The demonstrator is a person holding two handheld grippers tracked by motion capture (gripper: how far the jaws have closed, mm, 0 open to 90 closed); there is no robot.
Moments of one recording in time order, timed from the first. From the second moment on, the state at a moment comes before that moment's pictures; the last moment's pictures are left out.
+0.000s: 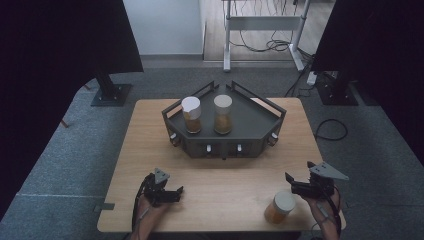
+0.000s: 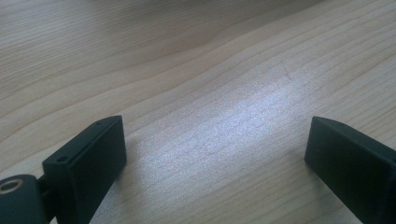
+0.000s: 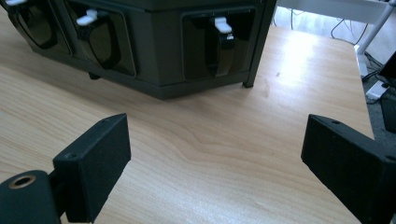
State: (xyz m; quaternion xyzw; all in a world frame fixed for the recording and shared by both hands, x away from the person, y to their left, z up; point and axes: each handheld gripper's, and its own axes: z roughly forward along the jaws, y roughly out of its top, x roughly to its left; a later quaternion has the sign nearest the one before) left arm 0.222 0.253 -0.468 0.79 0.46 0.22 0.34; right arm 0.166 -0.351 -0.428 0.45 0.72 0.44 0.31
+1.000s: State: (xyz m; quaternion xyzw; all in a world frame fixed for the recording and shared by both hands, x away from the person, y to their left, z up) left arm 0.222 0.253 -0.468 0.79 0.46 0.22 0.34; right arm 0.145 -0.353 -0.402 0.43 0.72 0.45 0.31
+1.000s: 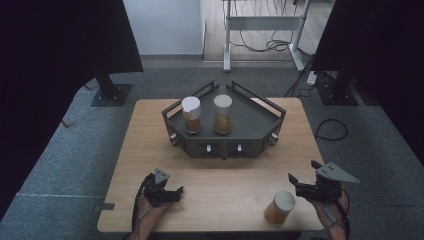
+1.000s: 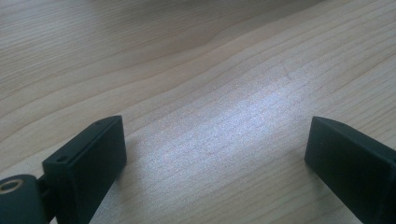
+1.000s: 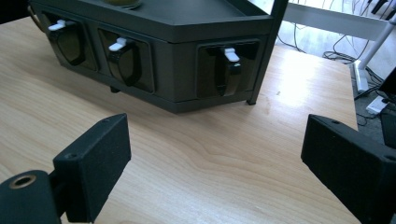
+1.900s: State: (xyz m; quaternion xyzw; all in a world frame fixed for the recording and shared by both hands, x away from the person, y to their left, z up) left arm 0.222 0.253 -0.468 0.79 0.46 0.22 0.34; right arm 0.122 -0.334 -0.393 0.39 0.74 0.47 0.28
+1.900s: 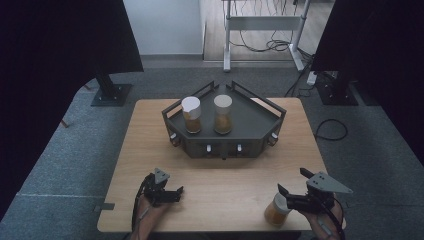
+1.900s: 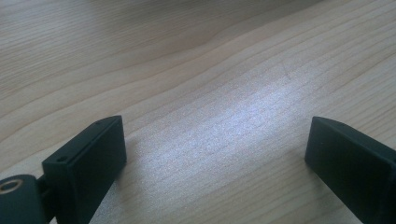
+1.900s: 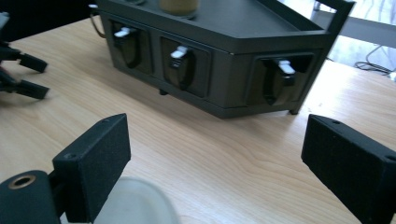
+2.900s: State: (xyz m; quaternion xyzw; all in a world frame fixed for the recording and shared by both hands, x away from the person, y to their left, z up) left arm 0.222 0.253 -0.468 0.79 0.46 0.22 0.34; right arm 0.098 -0.318 -0.396 0.35 0.75 0.49 0.28
